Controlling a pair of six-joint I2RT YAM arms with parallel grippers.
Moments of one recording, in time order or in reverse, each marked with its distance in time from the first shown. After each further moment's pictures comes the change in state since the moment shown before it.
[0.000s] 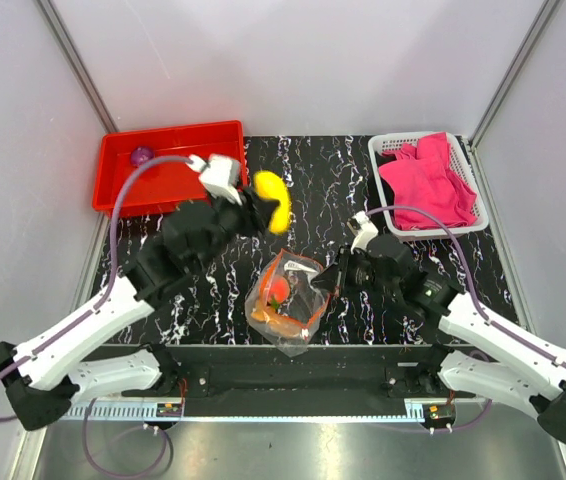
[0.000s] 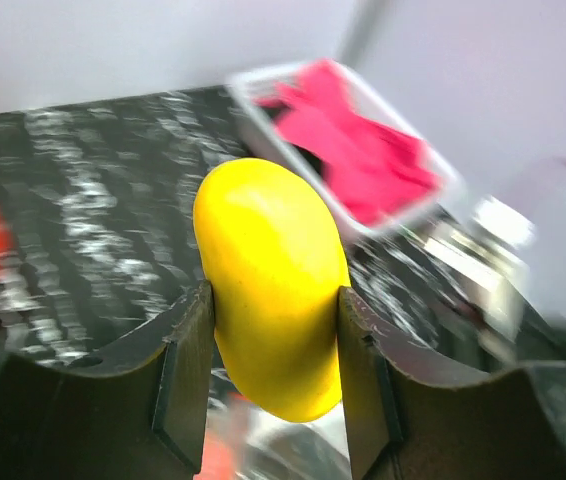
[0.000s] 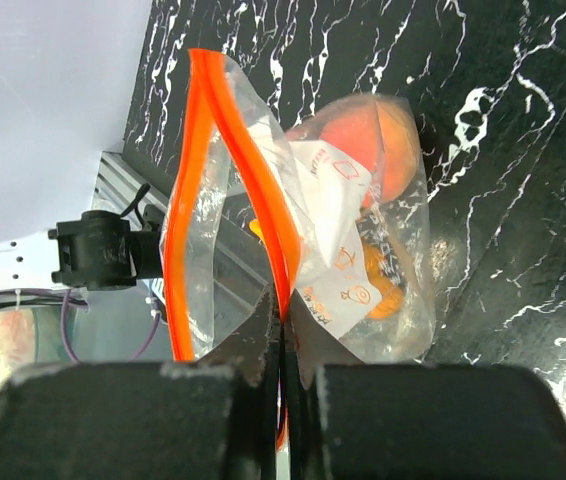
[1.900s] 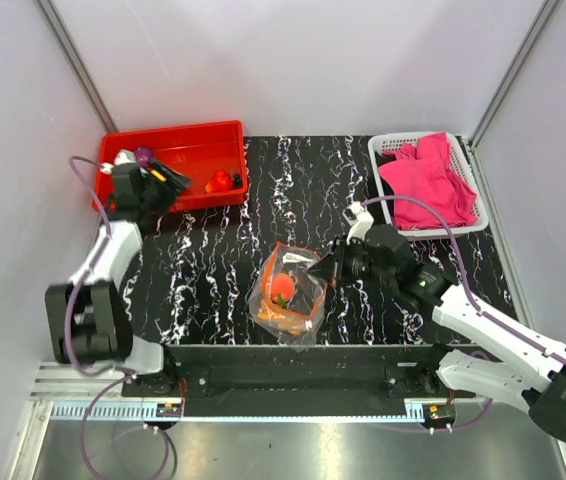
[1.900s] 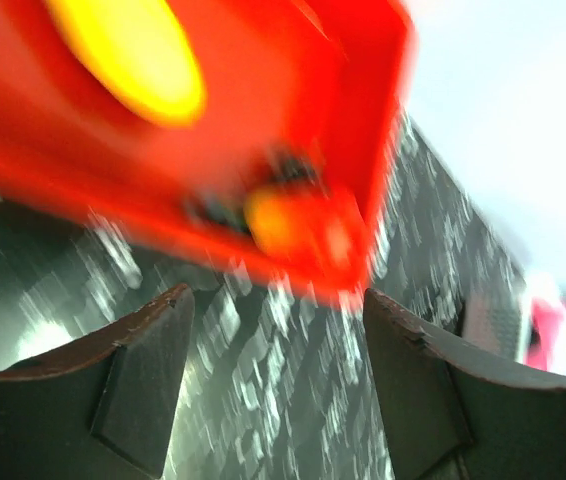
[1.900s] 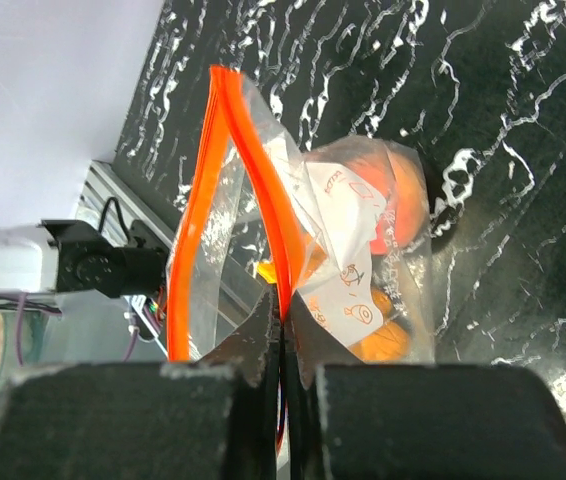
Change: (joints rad) left arm 1.047 0.522 -0.016 0.120 0.509 -0.444; right arm -0.047 0.052 0.018 0.073 -0.034 -0.109
